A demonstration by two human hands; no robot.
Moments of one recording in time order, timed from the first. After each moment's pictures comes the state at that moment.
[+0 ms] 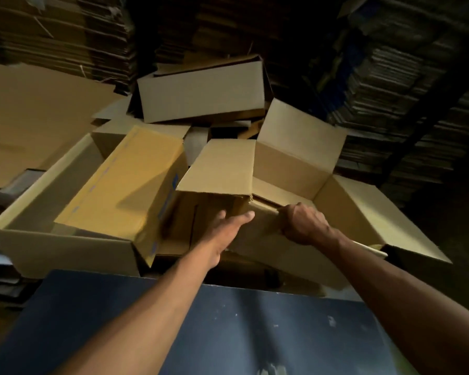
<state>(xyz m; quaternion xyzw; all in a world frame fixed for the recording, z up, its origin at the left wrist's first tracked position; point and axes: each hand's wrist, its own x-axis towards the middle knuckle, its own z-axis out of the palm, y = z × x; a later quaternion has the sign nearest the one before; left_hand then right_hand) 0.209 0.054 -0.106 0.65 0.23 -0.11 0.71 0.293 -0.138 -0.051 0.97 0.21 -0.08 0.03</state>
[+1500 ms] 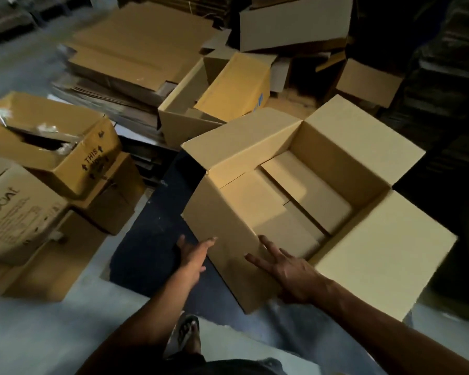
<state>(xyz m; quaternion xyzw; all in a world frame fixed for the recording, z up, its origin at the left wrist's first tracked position) -0.294 0.054 -0.207 0.46 0.58 0.00 0.67 -0.189 -0.188 -0.119 0.78 0.58 -0.24 0.01</state>
